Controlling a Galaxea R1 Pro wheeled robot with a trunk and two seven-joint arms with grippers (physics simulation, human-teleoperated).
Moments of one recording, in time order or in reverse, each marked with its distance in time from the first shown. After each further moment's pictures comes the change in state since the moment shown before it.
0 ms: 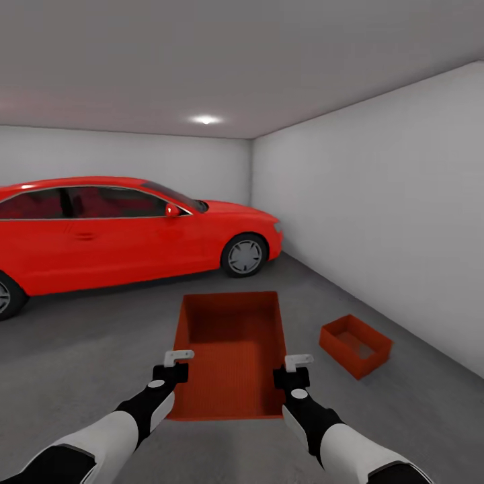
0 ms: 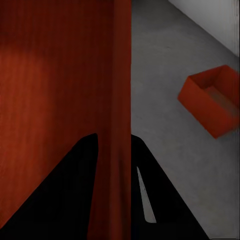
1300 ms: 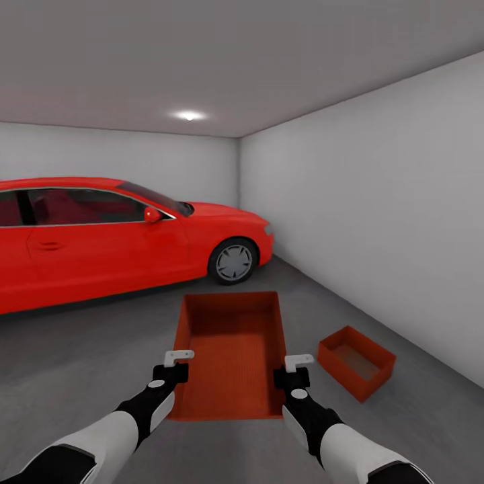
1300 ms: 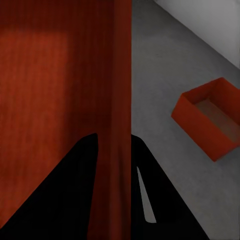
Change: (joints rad) left arm 0.000 0.000 0.001 0.000 -0.003 0.001 0.001; right arm 0.000 0.000 -0.001 0.002 0.002 -0.001 0.001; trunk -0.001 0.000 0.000
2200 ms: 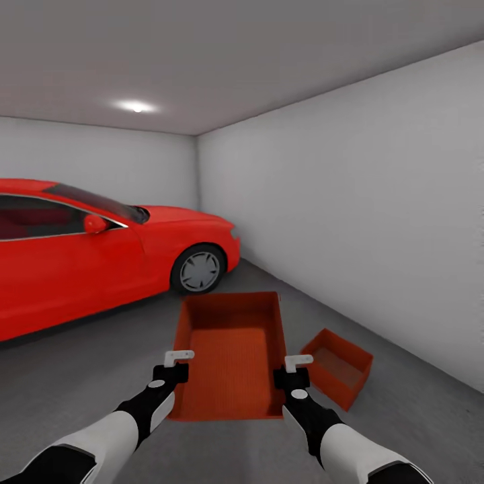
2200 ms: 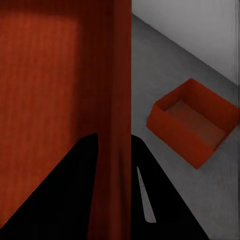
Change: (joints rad) left arm 0.000 -0.001 0.001 0.002 -0.001 0.000 0.000; right arm 0.000 0.000 0.000 0.002 -0.001 -0.001 0.000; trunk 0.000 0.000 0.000
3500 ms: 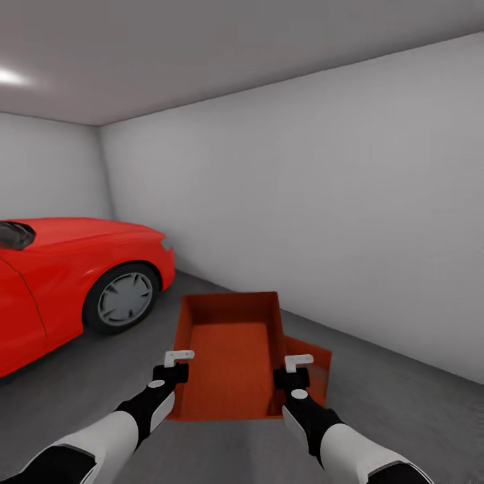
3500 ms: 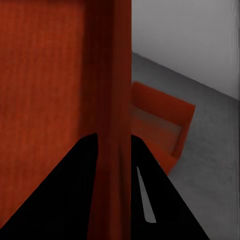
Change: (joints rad) left arm 0.000 0.000 0.000 0.000 0.001 0.000 0.000; right arm 0.000 0.000 0.000 -0.001 0.001 0.001 0.000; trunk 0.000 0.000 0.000
